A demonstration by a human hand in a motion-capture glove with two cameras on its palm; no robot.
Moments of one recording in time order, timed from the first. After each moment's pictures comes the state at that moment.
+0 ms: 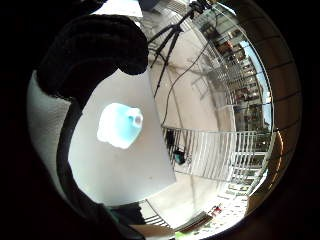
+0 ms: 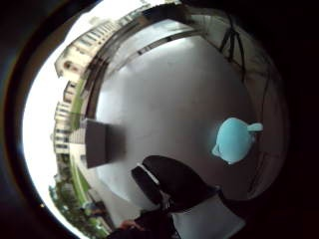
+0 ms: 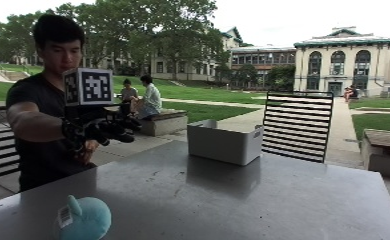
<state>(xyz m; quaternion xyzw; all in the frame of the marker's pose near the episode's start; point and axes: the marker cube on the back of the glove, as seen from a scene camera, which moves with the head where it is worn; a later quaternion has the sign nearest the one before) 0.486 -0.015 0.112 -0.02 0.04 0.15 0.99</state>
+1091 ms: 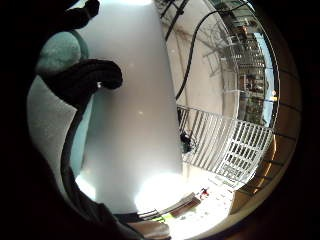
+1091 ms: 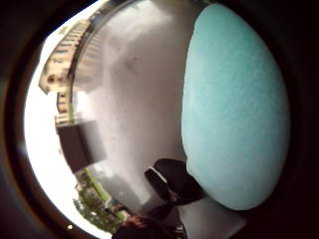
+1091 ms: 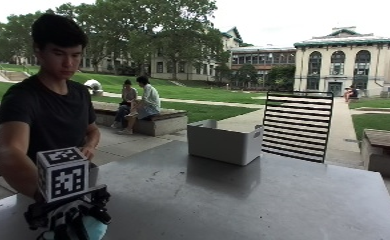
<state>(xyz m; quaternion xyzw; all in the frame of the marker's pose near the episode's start) 0.558 0.047 0.292 -0.15 0.02 0.19 0.97</state>
